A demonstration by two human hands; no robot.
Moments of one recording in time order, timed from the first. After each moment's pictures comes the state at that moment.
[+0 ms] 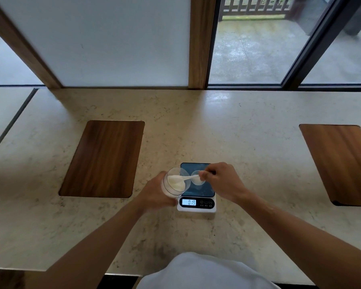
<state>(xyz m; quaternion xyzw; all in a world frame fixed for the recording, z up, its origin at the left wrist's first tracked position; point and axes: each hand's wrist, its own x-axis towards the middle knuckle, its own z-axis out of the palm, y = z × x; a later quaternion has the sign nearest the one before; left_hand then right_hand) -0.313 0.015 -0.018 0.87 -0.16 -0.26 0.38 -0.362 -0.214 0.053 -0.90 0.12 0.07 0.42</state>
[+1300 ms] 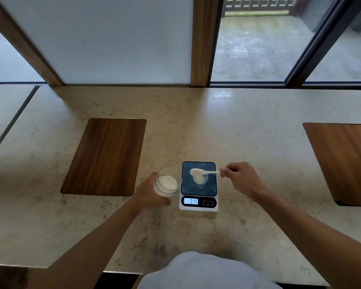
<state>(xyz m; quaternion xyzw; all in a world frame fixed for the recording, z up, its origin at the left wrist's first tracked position) -0.315 0.036 -0.012 0.88 -0.04 -0.28 0.38 -0.368 -0.269 0.027 -0.86 0.19 0.07 0.46</state>
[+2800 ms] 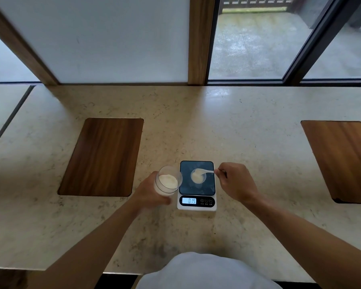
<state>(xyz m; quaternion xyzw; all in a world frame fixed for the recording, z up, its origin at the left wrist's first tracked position) -0.316 0.026 0.000 0.88 -0.03 -0.28 0.39 -0.368 -0.258 0.007 -0.96 0.05 -0.05 0.26</state>
